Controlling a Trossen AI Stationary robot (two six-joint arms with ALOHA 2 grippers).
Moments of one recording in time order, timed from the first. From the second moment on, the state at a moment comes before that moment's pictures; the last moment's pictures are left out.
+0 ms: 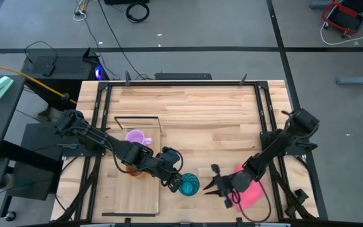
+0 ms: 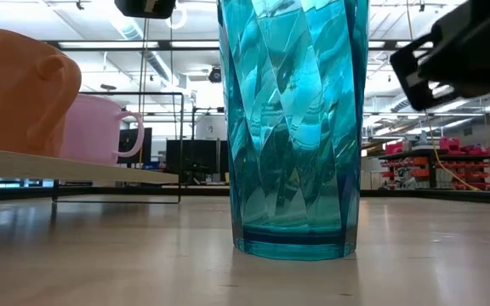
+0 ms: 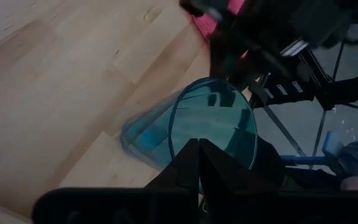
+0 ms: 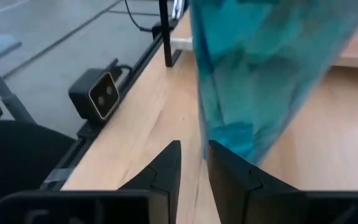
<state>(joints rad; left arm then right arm) -0.45 1.70 1.43 -0.51 -0.19 -1.14 0.71 1.71 0.64 0.60 0.37 0.23</state>
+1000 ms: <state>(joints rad) -0.46 1.70 1.43 -0.55 -0.19 -1.13 0.50 1.86 0.84 0.57 0.20 0.18</state>
